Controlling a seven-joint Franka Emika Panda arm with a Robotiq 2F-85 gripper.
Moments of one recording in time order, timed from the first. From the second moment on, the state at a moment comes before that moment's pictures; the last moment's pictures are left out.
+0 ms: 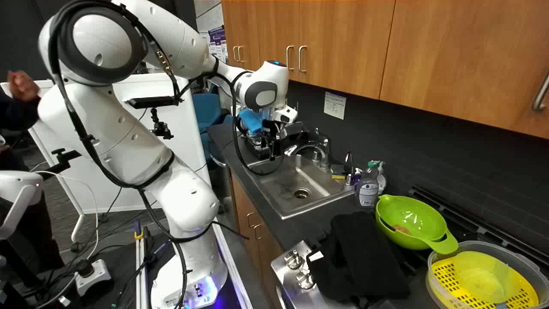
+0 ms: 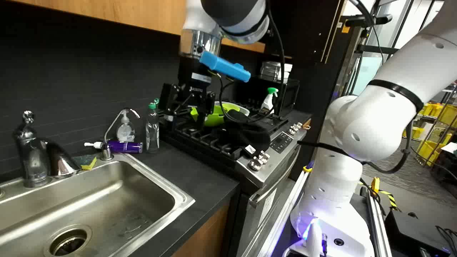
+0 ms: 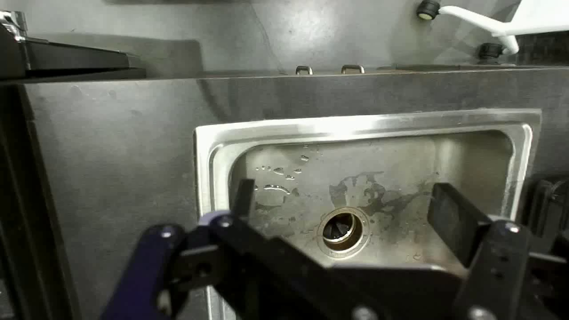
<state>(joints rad) 0.21 -0.50 0.20 -2.61 0.36 2.14 0.27</state>
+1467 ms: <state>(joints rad) 0.28 -0.38 0.35 -2.45 0.29 2.23 0.26</state>
